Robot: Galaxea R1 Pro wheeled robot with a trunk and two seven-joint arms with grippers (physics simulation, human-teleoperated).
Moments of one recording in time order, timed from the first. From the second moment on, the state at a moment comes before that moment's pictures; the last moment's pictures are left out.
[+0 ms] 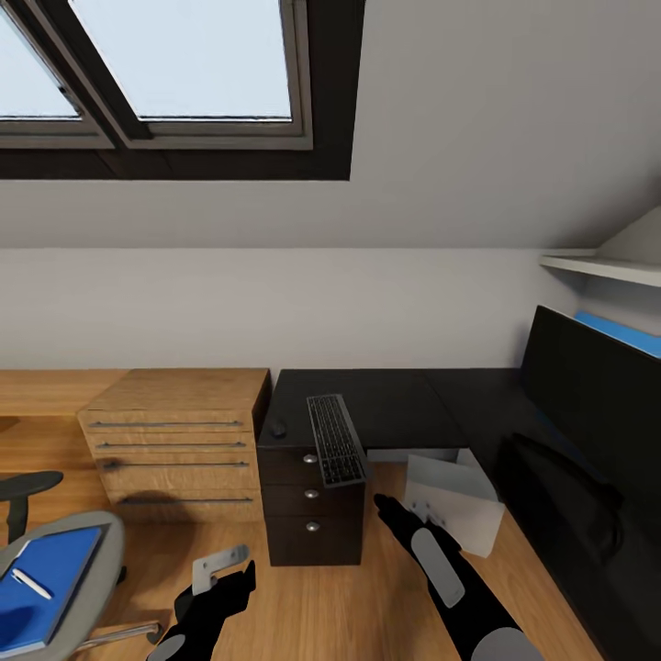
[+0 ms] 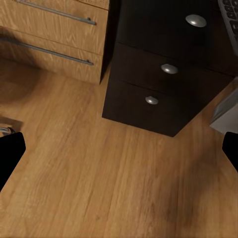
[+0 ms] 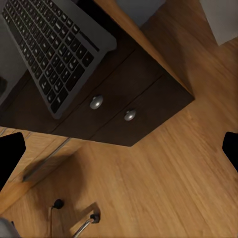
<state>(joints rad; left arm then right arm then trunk) 0.02 0.04 -0.32 -1.53 0.50 0.37 0.57 -0.49 0.11 0.11 -0.78 -0.86 0.22 -0.29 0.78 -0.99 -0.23</state>
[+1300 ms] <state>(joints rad) 0.02 0.04 -0.32 -1.53 0.50 0.37 0.57 -0.48 0.10 0.25 -0.86 -0.85 0.21 -0.30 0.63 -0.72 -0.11</state>
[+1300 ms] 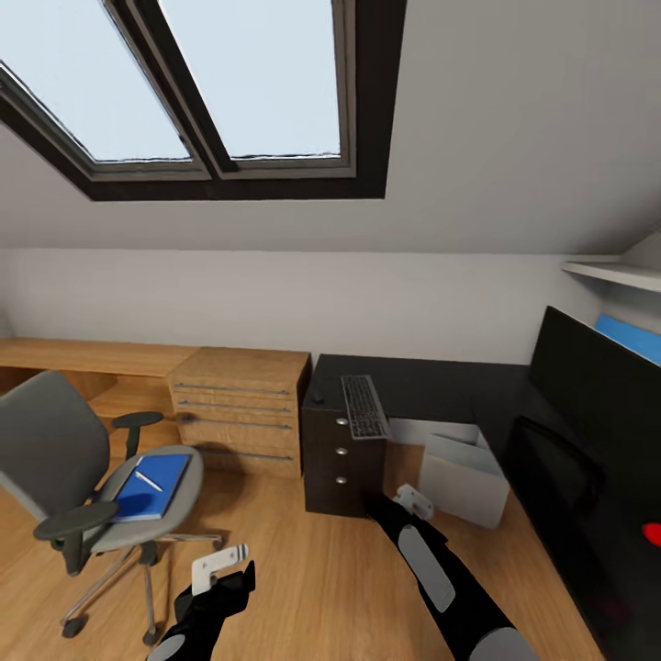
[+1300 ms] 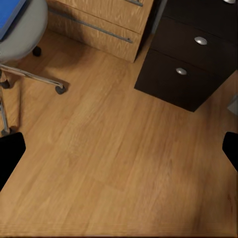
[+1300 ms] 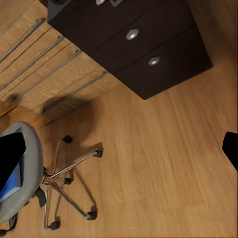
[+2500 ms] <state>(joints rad) 0.02 0.04 -0.32 -1.53 0.50 0.36 0.57 -0.25 0.07 0.25 -1.29 -0.50 0.22 -0.36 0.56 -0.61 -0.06</state>
